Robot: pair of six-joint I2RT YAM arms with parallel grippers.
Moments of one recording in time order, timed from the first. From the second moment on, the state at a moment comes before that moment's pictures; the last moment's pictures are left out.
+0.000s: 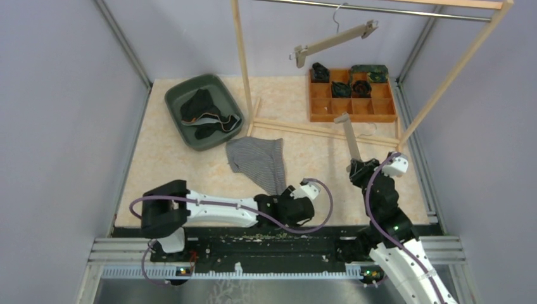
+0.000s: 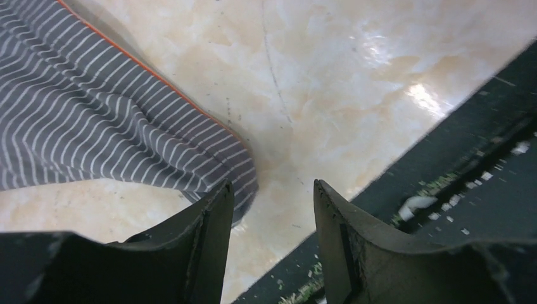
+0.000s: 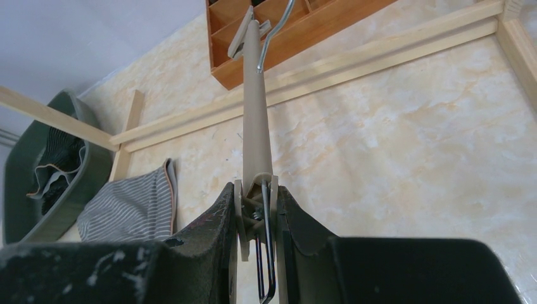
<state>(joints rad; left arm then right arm) -1.41 1.68 1.02 -0.26 -0.49 -0.40 0.40 0.26 0.38 -0.35 0.48 0.61</state>
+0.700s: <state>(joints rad) -1.49 1.94 1.19 -0.62 -0.89 -0.64 0.40 0.26 0.38 -0.36 0.48 0.60</state>
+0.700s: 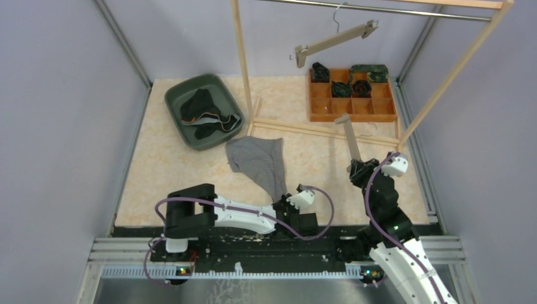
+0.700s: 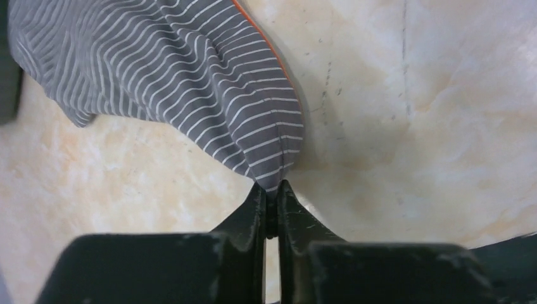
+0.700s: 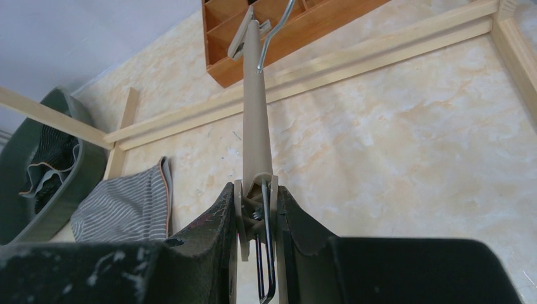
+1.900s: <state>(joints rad) -1.19 1.09 0.50 0.09 -0.46 -0.76 0.40 0.27 0.38 -0.34 0.47 0.60</state>
